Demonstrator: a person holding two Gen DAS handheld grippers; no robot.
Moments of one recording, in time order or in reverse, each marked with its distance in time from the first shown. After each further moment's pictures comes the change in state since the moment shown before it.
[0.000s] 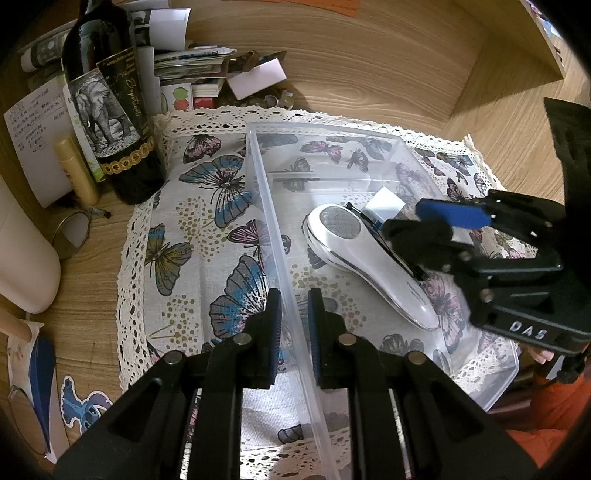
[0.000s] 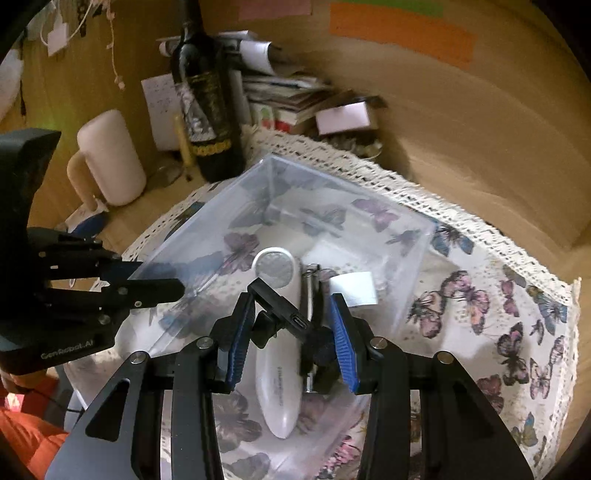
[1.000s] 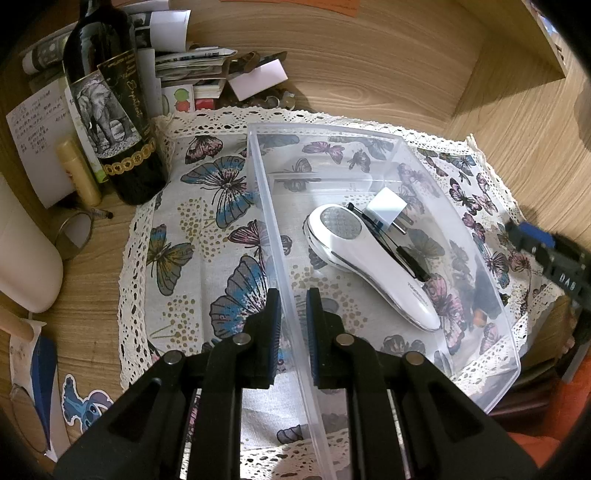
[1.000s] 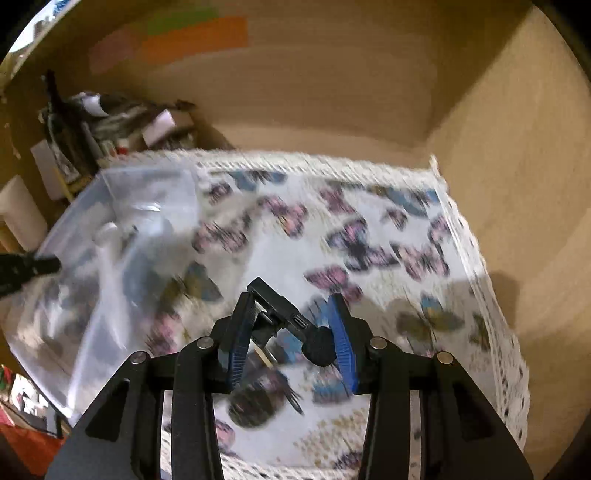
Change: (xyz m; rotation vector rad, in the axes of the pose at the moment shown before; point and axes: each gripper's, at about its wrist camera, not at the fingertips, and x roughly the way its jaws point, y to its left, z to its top) left arm 0.000 0.002 0.003 0.000 0.002 0.003; right arm -0.077 -0.104 -0.090 0.342 -0.074 -0.321
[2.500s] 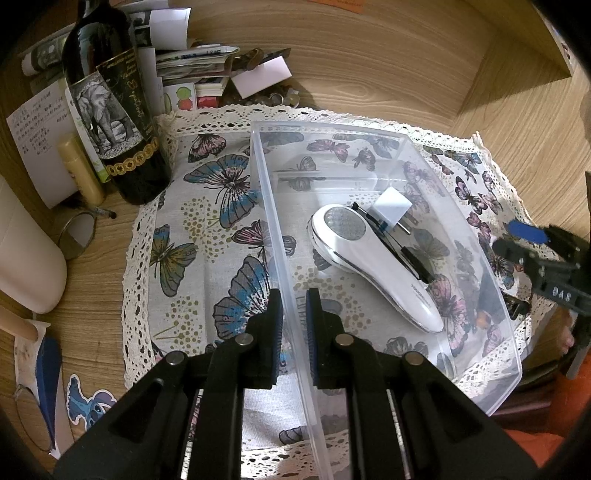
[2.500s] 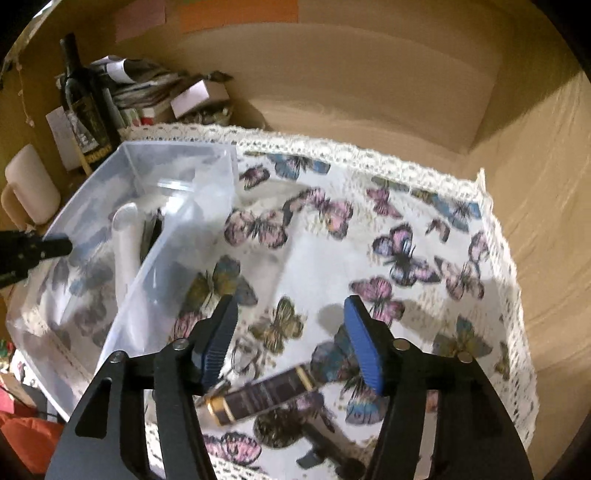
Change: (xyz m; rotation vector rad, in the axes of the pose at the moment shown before) left arm 0.002 0.000 0.005 -0.007 0.019 0.022; right arm 0.024 0.023 0.010 -0.094 0.109 0.062
